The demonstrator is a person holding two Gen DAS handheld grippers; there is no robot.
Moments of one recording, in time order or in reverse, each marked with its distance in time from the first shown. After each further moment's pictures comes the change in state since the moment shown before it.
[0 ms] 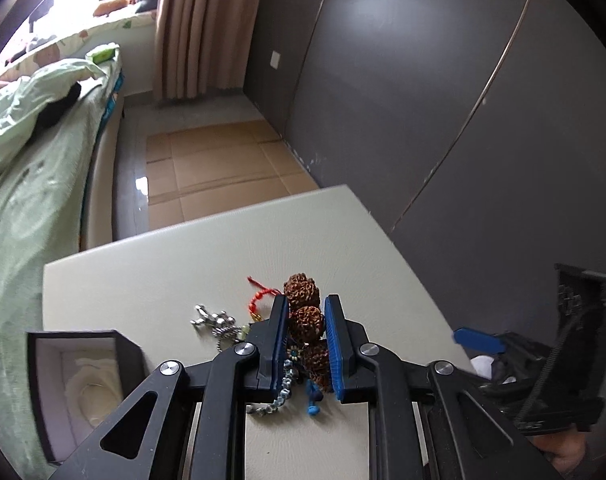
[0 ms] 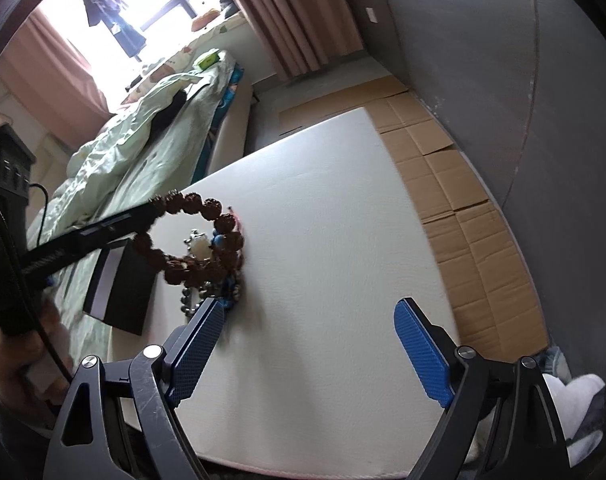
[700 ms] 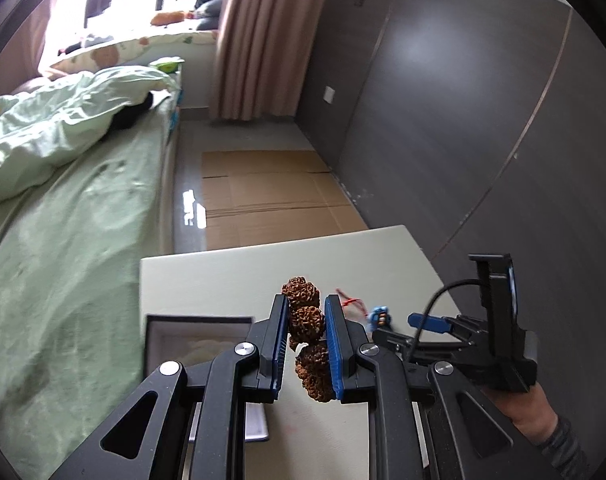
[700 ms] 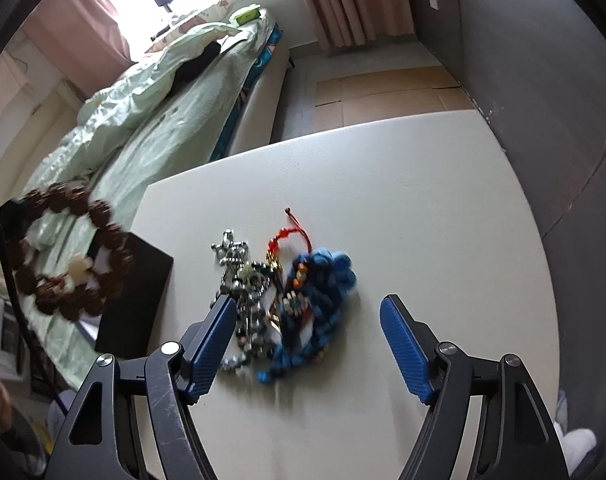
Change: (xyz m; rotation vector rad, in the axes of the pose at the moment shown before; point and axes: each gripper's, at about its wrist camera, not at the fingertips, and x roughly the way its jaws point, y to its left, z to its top) left arm -0.079 0.065 -0.012 -0.108 -0.104 0.117; right arm 0.087 0.070 0.038 -0.154 0.120 0.002
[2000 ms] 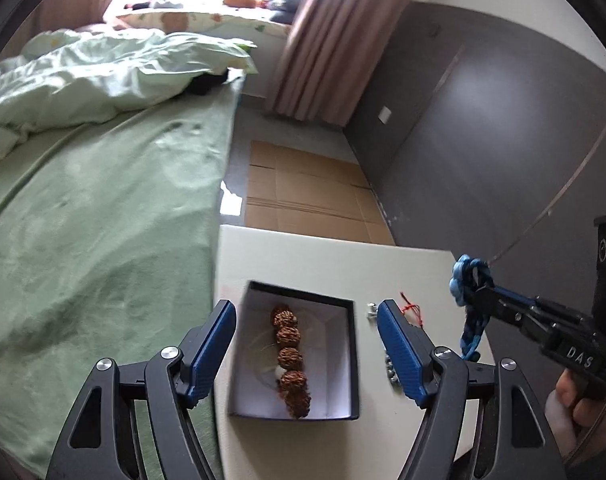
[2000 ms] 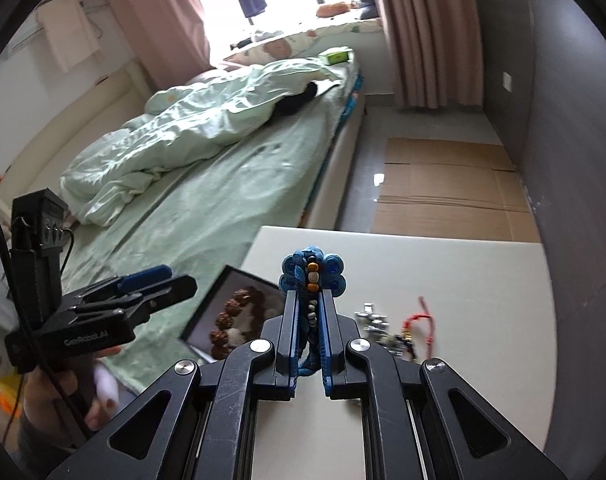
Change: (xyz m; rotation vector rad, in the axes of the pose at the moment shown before) left arm -0.022 0.100 -0.028 -0.236 -0.036 0.042; right arm -0.075 0.128 0.033 -0.233 -0.129 0.112
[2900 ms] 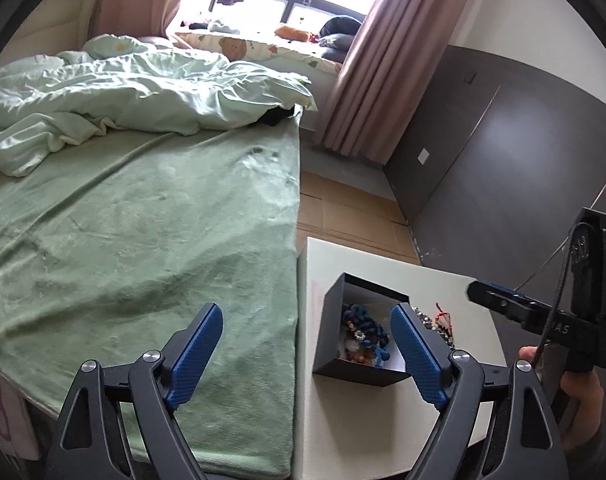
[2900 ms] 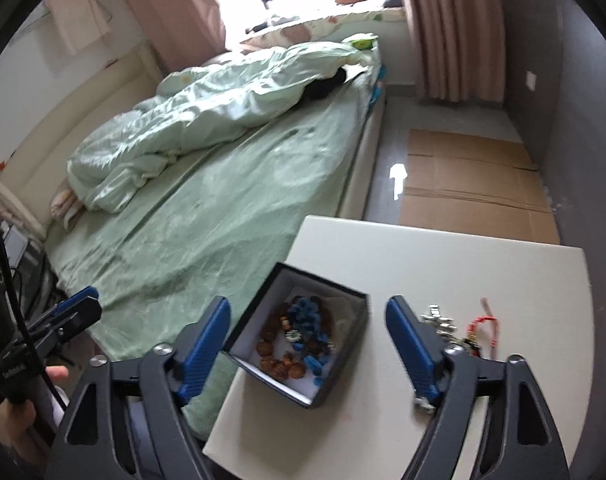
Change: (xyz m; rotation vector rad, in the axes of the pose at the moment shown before) left arm -0.096 0.047 -0.033 -0.077 -0.124 0.104; right arm 0.028 0.051 -0.001 -0.009 0.026 0.004
